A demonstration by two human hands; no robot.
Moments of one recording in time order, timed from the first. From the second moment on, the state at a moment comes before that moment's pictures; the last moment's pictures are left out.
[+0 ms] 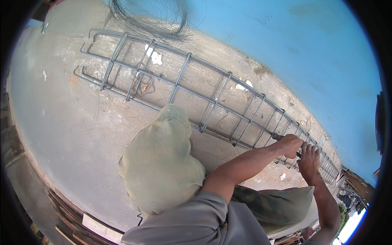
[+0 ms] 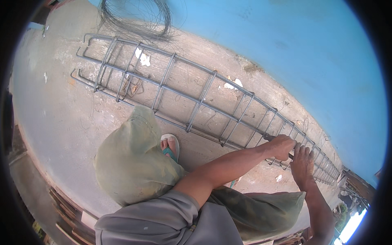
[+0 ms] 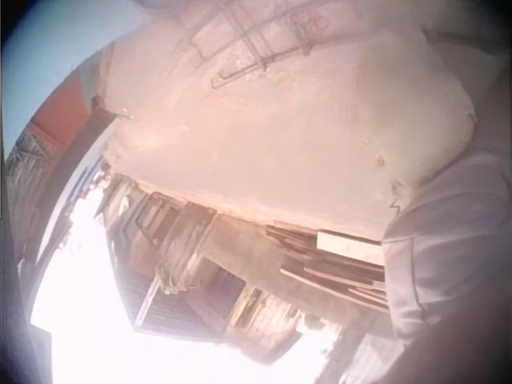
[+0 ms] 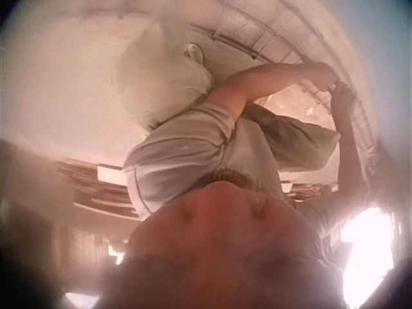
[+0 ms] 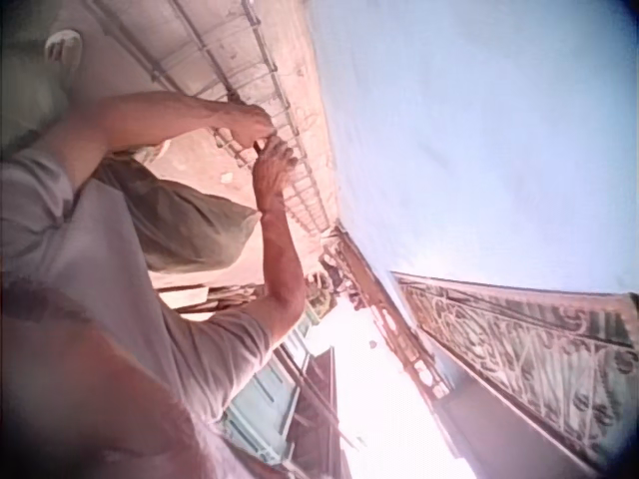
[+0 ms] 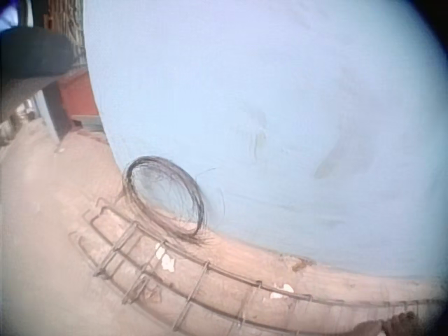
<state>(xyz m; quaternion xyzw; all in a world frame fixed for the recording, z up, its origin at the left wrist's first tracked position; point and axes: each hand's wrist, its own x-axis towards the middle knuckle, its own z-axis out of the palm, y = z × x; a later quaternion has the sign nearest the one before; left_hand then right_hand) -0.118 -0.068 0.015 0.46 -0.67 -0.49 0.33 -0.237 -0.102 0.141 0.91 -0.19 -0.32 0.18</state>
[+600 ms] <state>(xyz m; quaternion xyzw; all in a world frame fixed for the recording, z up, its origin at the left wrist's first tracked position) -0.124 -0.068 0.000 0.46 -0.67 -0.48 0.33 -0.217 -0.084 0.139 0.87 -0.33 -0.37 0.06</state>
